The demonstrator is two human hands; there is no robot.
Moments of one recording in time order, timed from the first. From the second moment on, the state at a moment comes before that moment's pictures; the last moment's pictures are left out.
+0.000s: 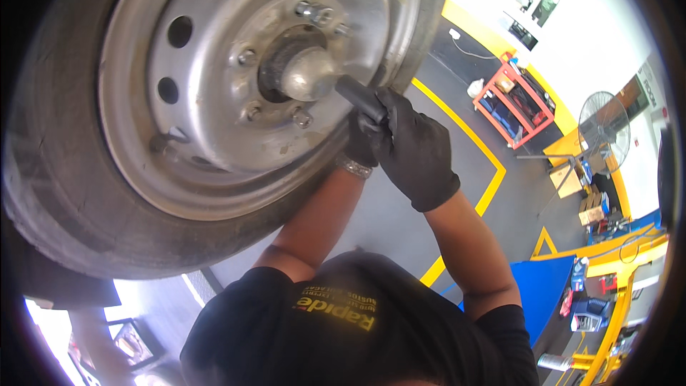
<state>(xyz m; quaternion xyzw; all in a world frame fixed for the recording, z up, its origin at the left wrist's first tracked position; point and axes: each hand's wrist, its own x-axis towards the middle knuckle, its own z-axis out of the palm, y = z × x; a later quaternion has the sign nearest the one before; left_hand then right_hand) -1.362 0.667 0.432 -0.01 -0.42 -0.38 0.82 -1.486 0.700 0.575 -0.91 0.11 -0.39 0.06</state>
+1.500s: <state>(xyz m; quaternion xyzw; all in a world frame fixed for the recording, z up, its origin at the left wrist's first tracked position) -1.352 0.686 0.459 0.12 -0.34 -0.39 0.85 -1.532 0.711 0.583 -0.73 0.25 -0.30 0.55</state>
